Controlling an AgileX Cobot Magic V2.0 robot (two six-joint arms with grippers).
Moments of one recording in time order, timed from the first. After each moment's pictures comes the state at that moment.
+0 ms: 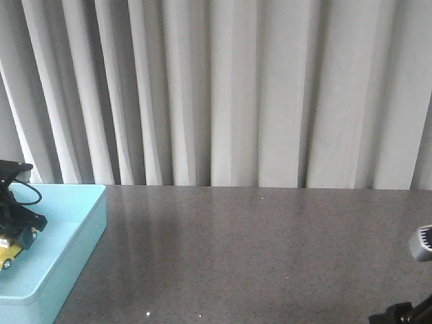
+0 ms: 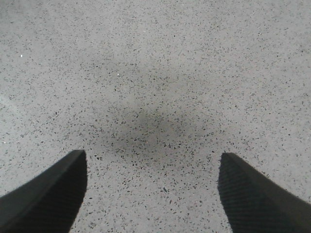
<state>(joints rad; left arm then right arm) 0.16 2.15 -2.07 -0.06 1.25 0.23 0.29 0.99 -0.86 -0.09 0.75 0.15</state>
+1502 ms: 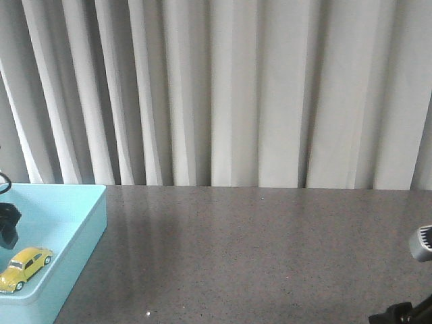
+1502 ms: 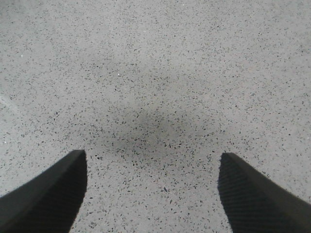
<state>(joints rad) 0.16 1.74 -1.72 -0.10 1.25 0.21 0.29 0.99 -0.86 -0.09 0.75 0.15</state>
